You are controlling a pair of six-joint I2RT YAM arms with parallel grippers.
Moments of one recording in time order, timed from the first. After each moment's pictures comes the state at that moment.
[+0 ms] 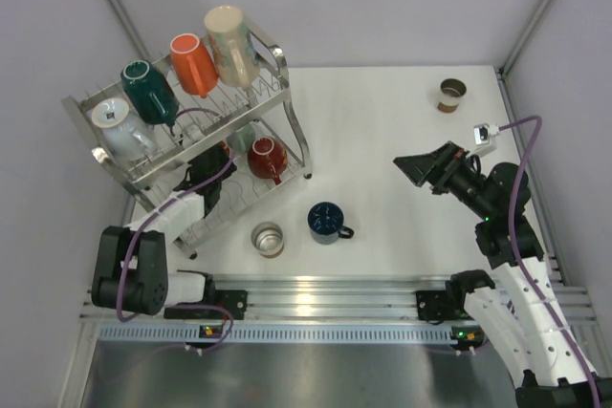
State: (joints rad) left arm -0.14 1.30 0.58 0.18 -0.31 -0.59; right arm 0.17 0.58 0.62 -0.14 -0.46 0.80
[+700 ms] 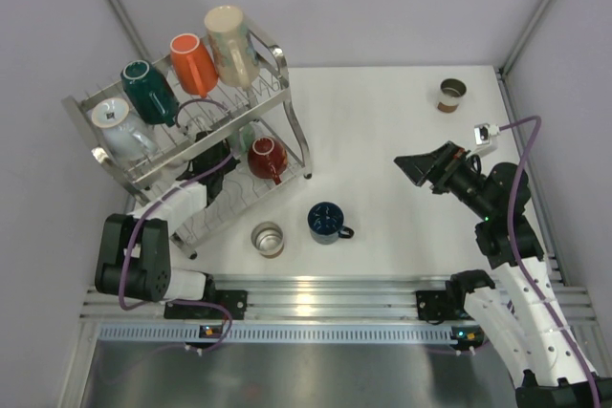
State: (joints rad) left arm -0.14 1.38 0.67 0.13 -0.26 -0.59; right arm 0.17 0.58 0.62 -0.14 -0.44 0.78
